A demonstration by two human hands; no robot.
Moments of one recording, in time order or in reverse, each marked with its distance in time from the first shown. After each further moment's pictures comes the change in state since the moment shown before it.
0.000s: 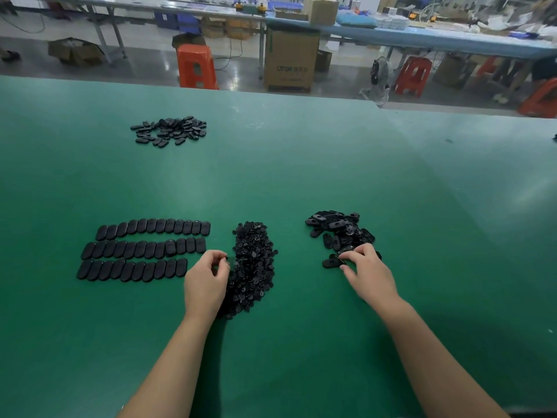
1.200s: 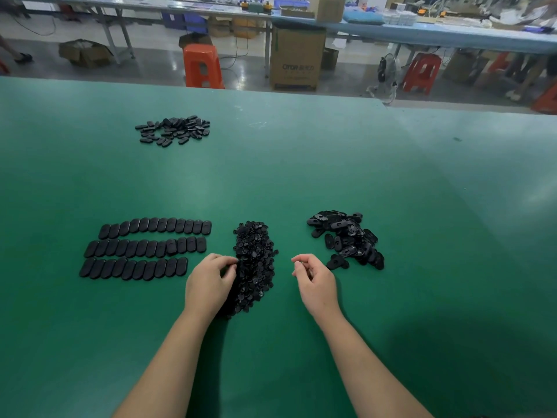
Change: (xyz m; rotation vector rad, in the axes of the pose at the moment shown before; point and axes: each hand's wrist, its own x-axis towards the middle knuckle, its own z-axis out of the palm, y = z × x) left_hand 0.001 0.007 -0.006 0.265 -0.128 0.126; right_hand -0.032 -0.103 0.042 0.940 0.022 0.066
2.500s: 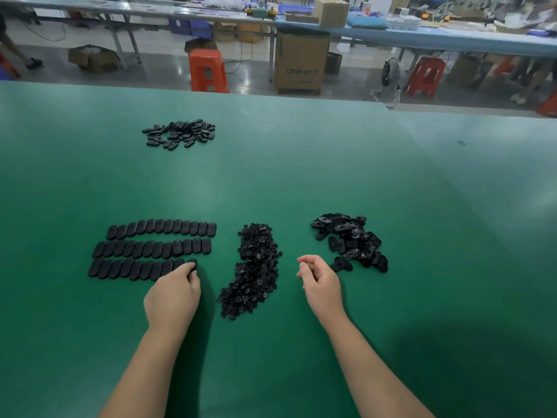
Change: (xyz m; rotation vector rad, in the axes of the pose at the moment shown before) left_hand -0.013 -0.031 -0.041 0.336 0.114 -0.279; right_hand 0.000 -0.001 -0.003 0.050 -0.004 0.024
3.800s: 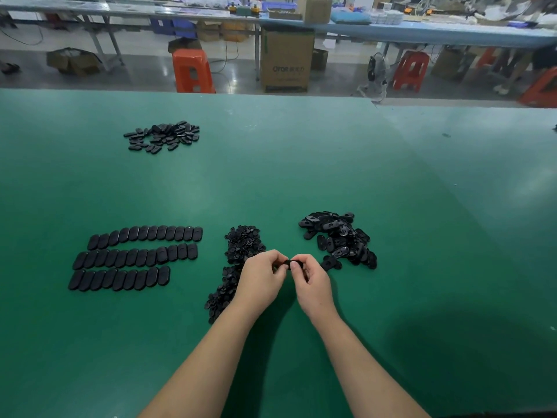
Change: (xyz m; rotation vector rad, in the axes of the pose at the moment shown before) left_hand -0.037 0.145 0.031 -0.499 -0.361 0.422; right_hand 0.003 0.006 -0.003 0.003 0.030 -0.042
